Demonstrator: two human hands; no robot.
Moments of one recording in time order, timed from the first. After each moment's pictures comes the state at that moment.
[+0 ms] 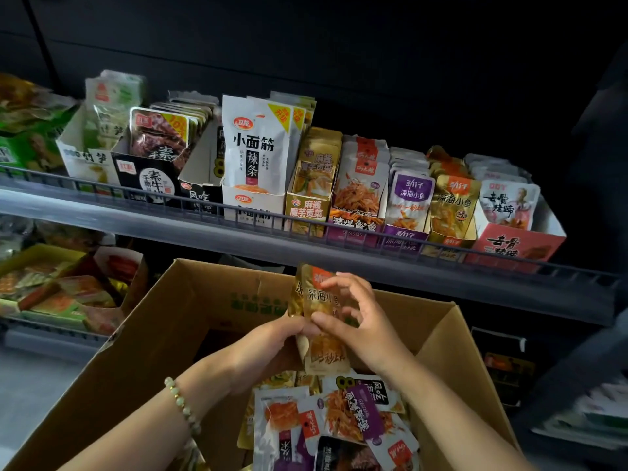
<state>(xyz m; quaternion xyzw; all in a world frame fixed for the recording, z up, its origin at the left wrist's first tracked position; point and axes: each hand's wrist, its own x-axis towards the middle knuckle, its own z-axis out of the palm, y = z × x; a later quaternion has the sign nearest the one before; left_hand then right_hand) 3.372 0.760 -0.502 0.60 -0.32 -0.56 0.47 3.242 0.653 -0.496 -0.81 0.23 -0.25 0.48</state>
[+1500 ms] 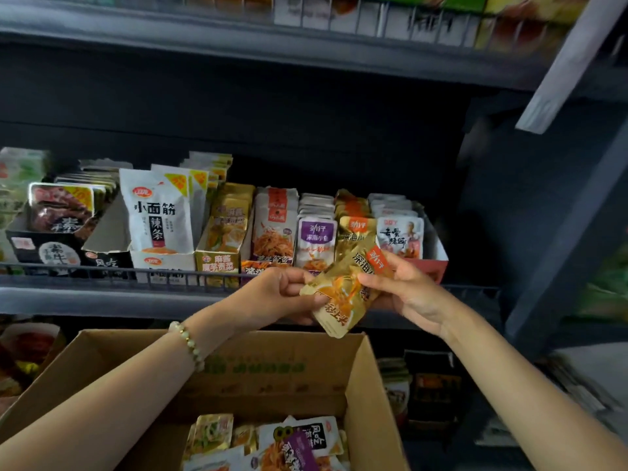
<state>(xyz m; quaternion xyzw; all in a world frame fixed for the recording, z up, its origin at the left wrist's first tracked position) 3.323 0.662 -0.380 0.53 -0.55 -0.47 0.44 3.123 0.545 -0.379 -0.63 0.29 -0.29 0.66</state>
